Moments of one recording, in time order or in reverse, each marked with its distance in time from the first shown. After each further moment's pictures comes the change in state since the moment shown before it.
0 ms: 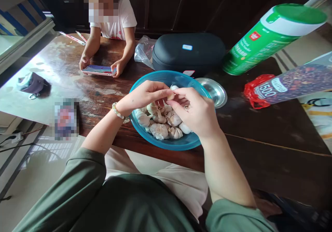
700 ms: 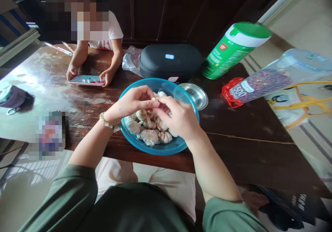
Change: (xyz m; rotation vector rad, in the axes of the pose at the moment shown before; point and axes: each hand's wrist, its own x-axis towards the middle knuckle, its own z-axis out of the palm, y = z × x) left_hand 0.002 0.000 0.003 -0.209 0.067 -0.065; right_hand 0.001 0.002 0.002 -0.173 0.049 -0.172
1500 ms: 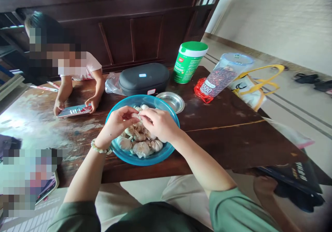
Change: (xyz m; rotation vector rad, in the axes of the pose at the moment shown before) left_hand 0.000 -0.009 0.000 0.345 0.094 0.080; right_hand 0.001 0.000 0.000 0.029 0.013 0.084
